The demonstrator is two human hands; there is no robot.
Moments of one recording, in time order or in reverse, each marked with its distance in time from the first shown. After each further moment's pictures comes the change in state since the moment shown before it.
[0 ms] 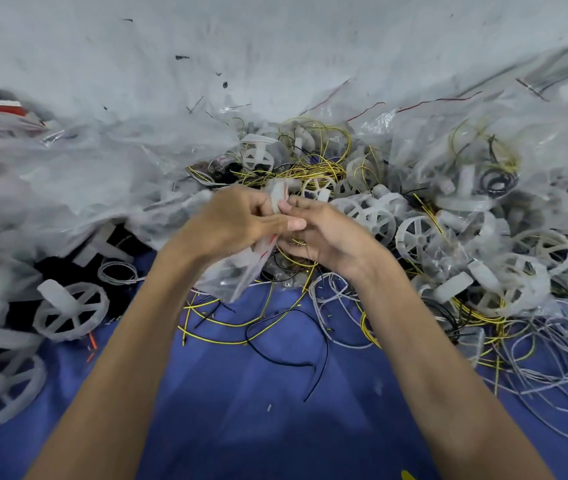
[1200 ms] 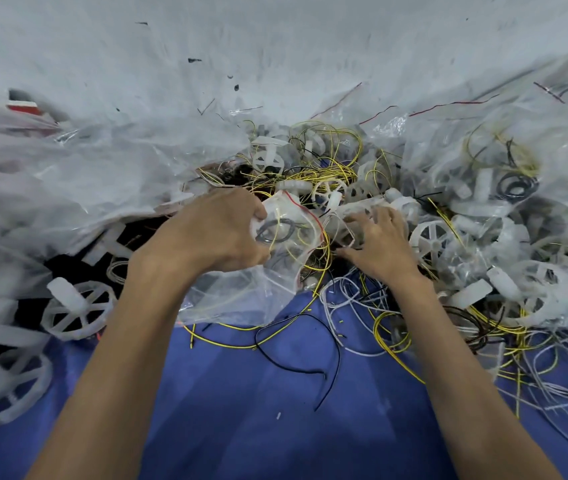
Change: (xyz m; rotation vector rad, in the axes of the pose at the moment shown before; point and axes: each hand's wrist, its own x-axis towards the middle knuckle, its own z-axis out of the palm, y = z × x) left_hand -0.017 0.009 -0.019 0.675 -0.021 -0.125; right_hand 0.016 0.040 -0.096 -1.572 0.618 -0.096
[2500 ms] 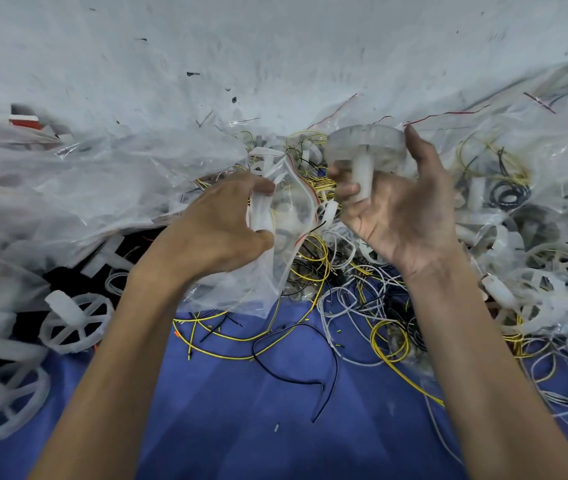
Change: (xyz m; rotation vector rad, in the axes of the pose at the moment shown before) left_hand -0.009 0.019 -0.017 -0.250 0.161 0.041; right_hand -0.033 -0.055 -0.107 2.144 -0.582 -0.033
